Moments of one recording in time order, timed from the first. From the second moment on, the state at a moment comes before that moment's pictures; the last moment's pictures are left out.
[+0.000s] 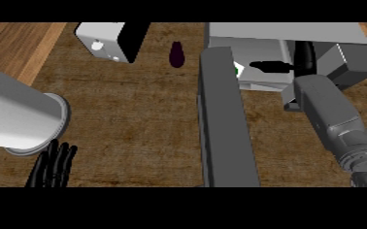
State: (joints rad) left arm 0.57 0.12 -0.37 -2.28 -0.13 0.15 -0.14; right arm -0.99 -0.31 -0.27 -0.13 0.19 -0.38 -0.78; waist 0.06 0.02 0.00
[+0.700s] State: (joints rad) left arm 0.57 0.11 -0.42 -2.28 -0.16 0.17 -0.13; right arm -0.88 -0.26 -0.30 -0.16 0.15 -0.14 -0.84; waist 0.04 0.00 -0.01
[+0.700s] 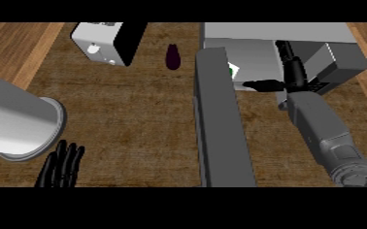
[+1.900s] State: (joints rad) left arm 0.44 0.18 -0.46 -2.21 -0.10 0.05 -0.05; right arm -0.46 -0.19 -0.27 -0.25 0.08 0.17 -0.99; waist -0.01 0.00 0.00
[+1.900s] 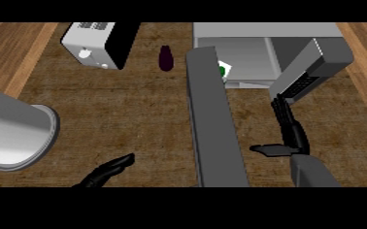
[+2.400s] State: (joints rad) left arm 0.29 0.13 -0.51 -2.05 -0.14 0.02 -0.02; right arm -0.23 -0.18 -0.22 -0.48 0.05 0.22 -0.98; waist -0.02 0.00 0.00
